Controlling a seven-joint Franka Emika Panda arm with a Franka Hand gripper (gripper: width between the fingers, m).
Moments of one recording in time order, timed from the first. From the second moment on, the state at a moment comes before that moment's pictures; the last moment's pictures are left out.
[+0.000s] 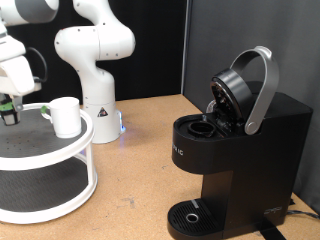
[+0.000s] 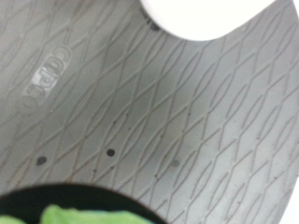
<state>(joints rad) 0.01 -0.52 -0.77 -2.60 -0.20 2.16 -1.91</state>
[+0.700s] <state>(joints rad) 0.06 -0.54 -0.79 -2.51 0.06 1.98 -1.87</state>
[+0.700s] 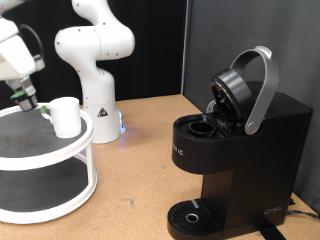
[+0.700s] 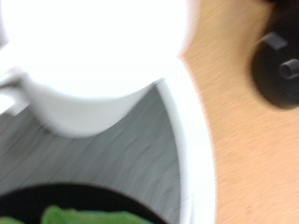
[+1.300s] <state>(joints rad) 0.08 -0.53 -0.71 -2.47 0.25 2.03 -1.62</state>
